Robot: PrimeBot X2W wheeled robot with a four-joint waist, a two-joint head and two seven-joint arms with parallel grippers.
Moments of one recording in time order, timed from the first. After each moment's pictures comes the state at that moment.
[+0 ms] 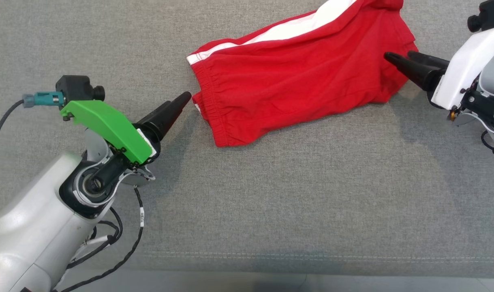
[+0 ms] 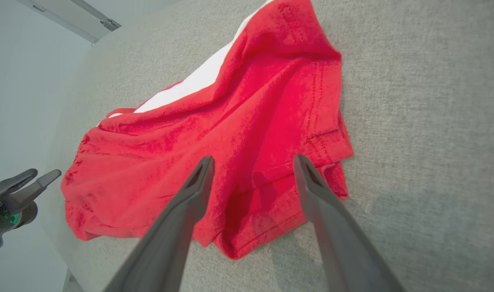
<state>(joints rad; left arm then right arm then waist) -0.73 0.46 -0.85 0.17 -1.72 0.10 0.11 -0.79 -0.62 0.69 0.34 1.22 0.04 0.42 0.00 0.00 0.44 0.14</state>
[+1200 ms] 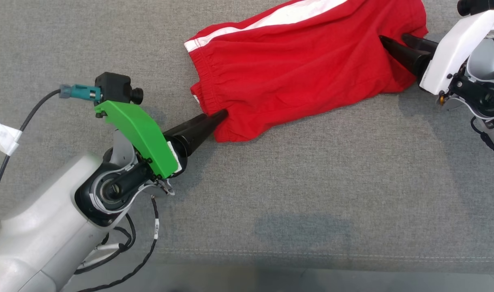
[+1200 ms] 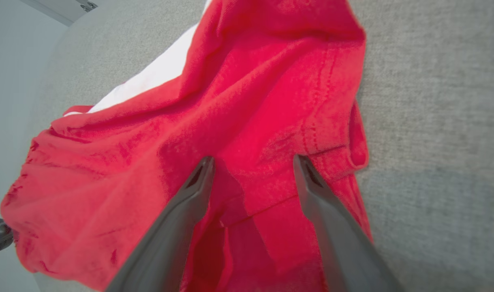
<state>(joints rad) -0.77 0.47 -0.94 0.04 -1.71 0.12 0.22 -0.87 -0.55 0.73 0.43 1.15 0.03 0.40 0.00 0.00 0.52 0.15</state>
